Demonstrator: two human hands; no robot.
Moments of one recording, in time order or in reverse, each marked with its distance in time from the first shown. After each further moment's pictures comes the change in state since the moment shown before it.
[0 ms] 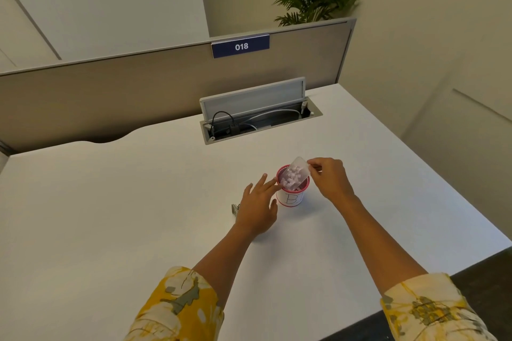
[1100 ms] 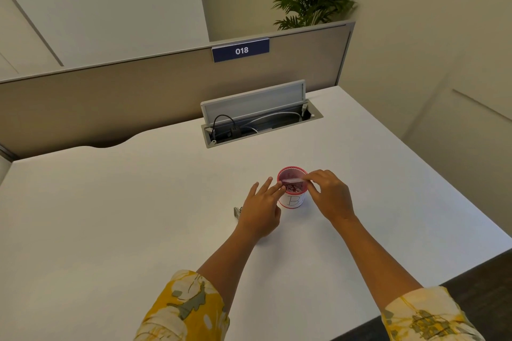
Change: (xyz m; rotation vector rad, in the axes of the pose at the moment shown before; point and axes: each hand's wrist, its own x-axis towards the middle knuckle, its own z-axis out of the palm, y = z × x) left_hand 0.001 0.003 -0.007 0.202 -0.039 0.098; right_hand -0.031 0.020 0.021 -0.201 0.197 -0.332
